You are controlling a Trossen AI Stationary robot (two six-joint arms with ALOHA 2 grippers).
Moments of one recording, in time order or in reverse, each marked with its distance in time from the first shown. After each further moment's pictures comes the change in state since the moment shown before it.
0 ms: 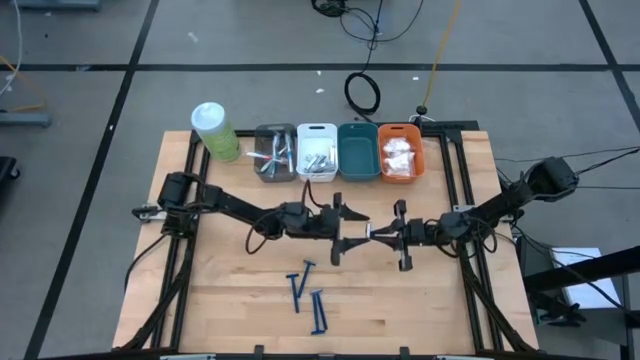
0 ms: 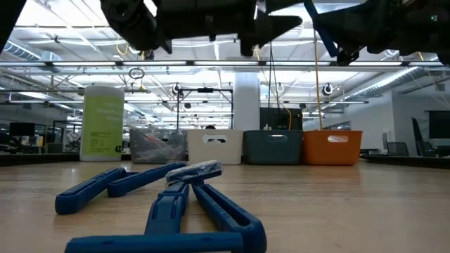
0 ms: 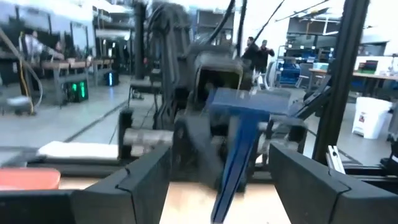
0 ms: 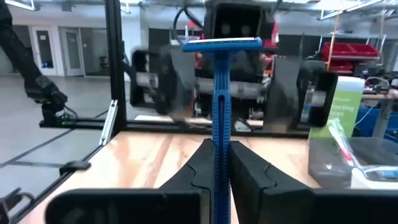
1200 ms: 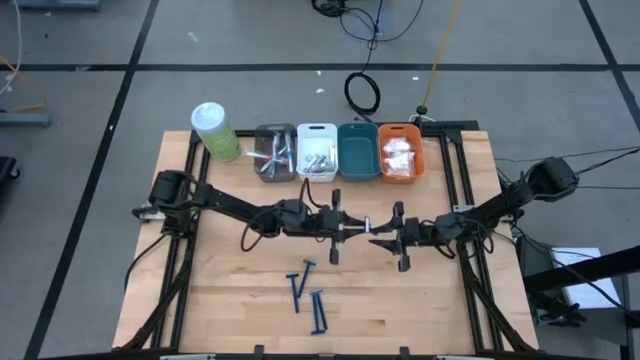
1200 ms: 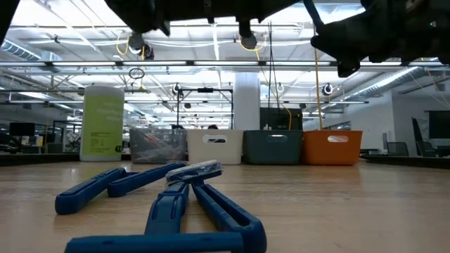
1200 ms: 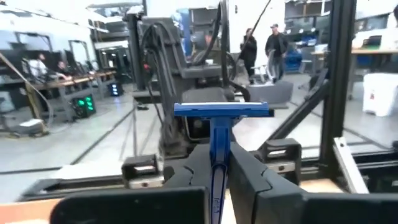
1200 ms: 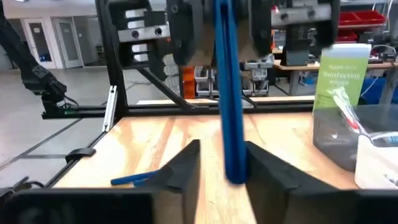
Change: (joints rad) left arm -0.007 -0.060 0.039 -0.110 -0.004 0.134; right arm 0.000 -0.001 0.002 -0.095 0.007 0.106
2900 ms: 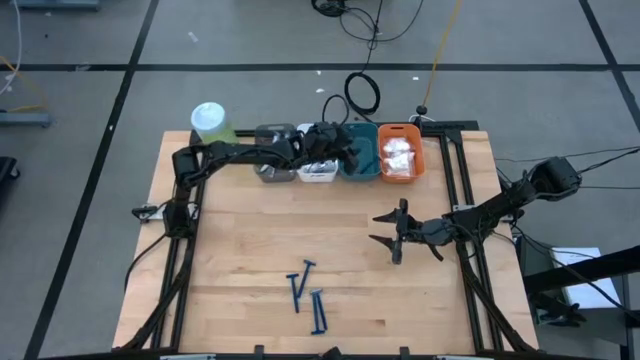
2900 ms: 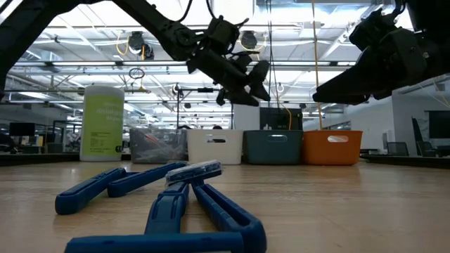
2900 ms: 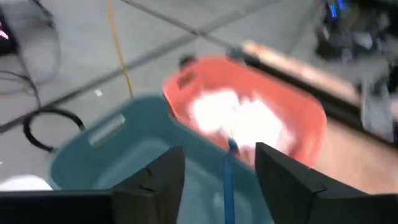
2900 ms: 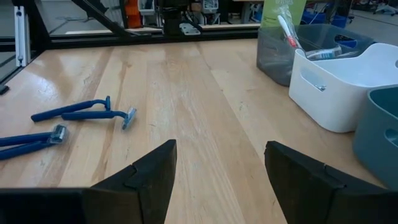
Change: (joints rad) left arm 0.488 0.140 0.330 -0.689 -0.066 -0.319; right arm -0.025 -0.037 -0.001 -0.371 0.178 0.127
